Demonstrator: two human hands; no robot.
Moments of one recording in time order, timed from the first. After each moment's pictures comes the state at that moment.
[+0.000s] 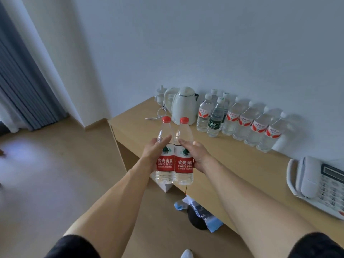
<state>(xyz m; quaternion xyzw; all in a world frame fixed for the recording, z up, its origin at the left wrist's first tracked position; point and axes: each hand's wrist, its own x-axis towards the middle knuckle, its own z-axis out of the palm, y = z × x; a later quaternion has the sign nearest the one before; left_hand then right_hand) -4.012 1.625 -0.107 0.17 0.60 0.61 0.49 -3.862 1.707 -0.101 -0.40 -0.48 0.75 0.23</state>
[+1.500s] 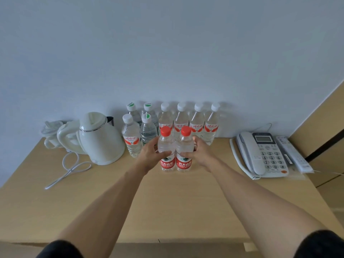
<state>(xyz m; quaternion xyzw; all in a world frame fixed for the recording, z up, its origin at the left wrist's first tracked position) -3.944 1.906 -0.139 0.64 0.51 0.32 0.48 -3.728 1.881 -0.134 -0.65 -0.51 0.45 0.35</state>
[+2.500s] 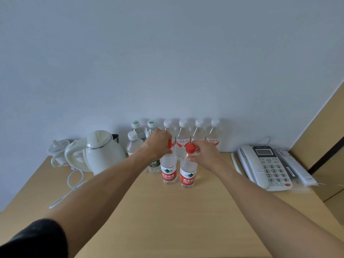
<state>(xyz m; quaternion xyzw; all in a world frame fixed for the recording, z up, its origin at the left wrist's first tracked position) -3.918 1.947 -0.036 0.85 0.52 0.07 0.05 -3.725 1.882 -0.073 -0.66 -0.66 0.21 0.28</state>
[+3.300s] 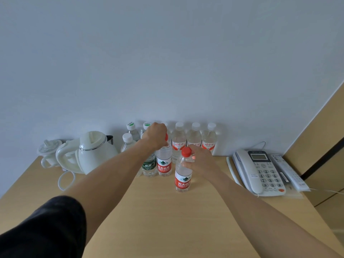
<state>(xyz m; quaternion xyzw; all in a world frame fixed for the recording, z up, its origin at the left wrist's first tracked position) -3.902 1.985 -0.029 0.82 0.56 0.05 0.08 -3.727 1.880 -0.082 -0.67 -0.67 0.21 0.26</state>
